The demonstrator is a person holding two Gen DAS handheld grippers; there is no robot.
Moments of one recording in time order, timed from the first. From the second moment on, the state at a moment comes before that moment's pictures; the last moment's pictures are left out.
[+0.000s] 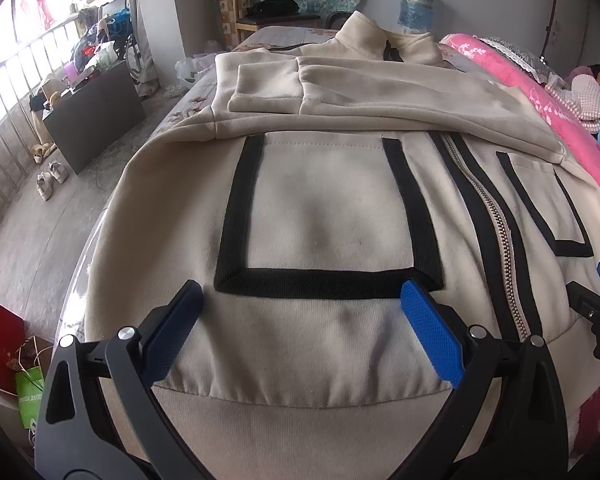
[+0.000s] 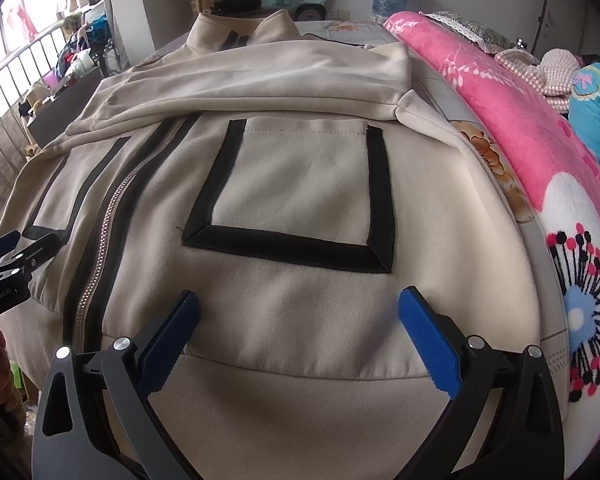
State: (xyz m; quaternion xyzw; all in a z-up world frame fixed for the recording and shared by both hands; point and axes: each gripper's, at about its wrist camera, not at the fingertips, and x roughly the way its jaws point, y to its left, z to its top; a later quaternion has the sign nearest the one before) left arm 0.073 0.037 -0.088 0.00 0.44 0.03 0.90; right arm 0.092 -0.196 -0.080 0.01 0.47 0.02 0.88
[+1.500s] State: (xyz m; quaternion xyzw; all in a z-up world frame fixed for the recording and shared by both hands) left arm 0.073 0.037 -0.088 0.00 0.44 0.03 0.90; right arm 0.091 -0.197 -0.077 0.01 0.48 0.03 0.88
